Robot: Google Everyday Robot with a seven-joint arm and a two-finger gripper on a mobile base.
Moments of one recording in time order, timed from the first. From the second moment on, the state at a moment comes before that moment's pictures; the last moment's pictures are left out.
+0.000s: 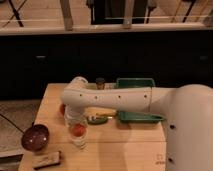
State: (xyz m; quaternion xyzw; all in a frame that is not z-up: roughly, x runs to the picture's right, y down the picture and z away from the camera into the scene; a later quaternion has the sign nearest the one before) arm -0.152 0.199 0.714 -0.15 -0.38 -0.75 0.52
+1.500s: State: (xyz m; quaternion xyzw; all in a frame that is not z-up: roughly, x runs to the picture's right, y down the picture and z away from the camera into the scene) arm -0.159 0.203 0.704 -0.14 -0.38 -0.76 0.50
